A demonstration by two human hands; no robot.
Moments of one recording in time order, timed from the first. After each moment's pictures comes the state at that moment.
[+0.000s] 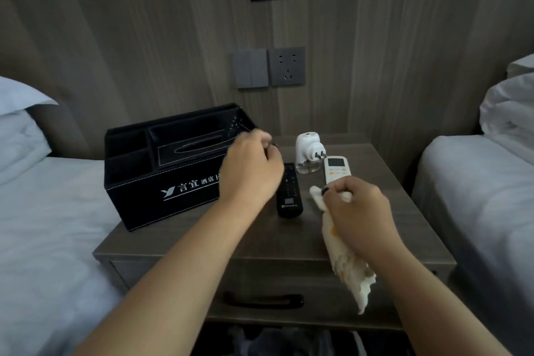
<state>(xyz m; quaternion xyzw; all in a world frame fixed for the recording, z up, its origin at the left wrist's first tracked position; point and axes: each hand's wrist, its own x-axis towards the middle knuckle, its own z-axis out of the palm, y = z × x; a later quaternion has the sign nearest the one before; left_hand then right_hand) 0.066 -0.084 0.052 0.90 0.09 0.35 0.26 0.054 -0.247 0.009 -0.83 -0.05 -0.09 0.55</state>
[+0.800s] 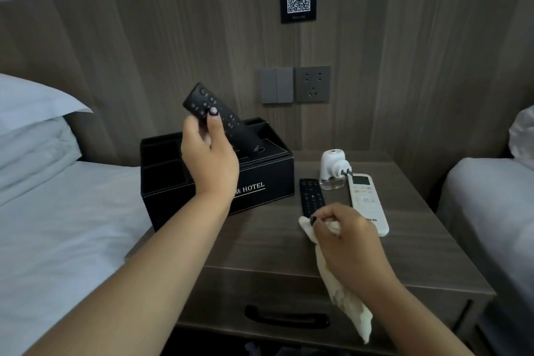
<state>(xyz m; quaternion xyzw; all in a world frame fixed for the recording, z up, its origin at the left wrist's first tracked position) 0.058 -0.013 0.079 0.61 0.07 0.55 0.56 0.036 -0.206 -0.003 -0.84 -0.18 -0.12 0.50</state>
